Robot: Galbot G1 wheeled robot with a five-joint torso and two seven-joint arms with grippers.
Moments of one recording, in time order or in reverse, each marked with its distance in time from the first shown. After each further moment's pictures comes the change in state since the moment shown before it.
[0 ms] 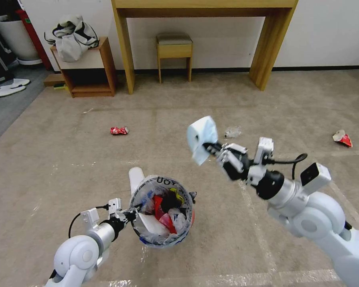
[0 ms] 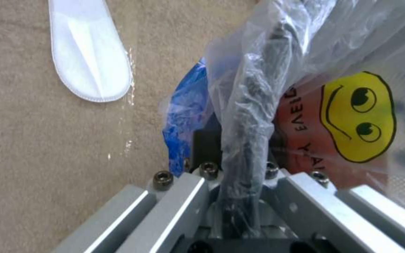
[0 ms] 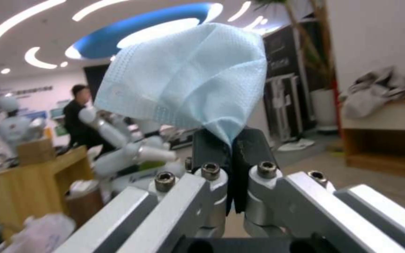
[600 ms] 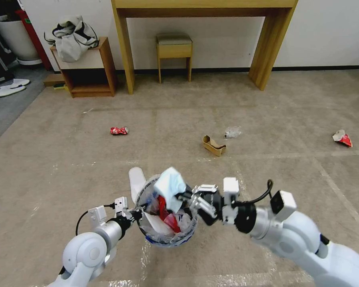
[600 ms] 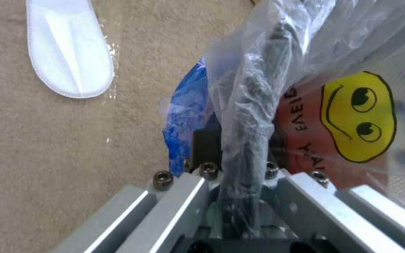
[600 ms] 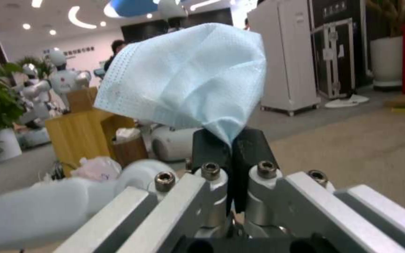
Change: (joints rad) left arm -0.034 -0.024 0.056 -0.024 -0.028 0.016 -0.087; right arm -0.009 0.038 -0.211 -0.079 -0.205 0.011 -0.116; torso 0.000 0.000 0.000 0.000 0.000
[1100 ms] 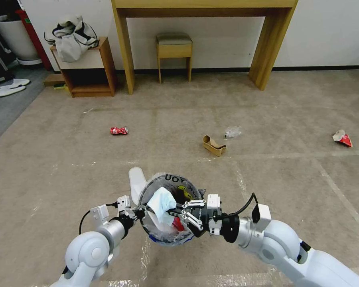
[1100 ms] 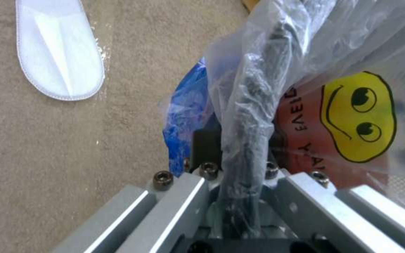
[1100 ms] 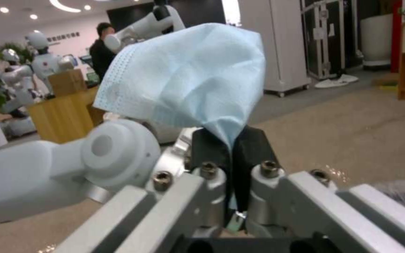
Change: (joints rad) left arm 0.000 -0.011 0.000 -0.013 -0.012 0.000 -0.004; right arm 0.003 0.055 -0.054 -0.088 -0.094 0.004 0.009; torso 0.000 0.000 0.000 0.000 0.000
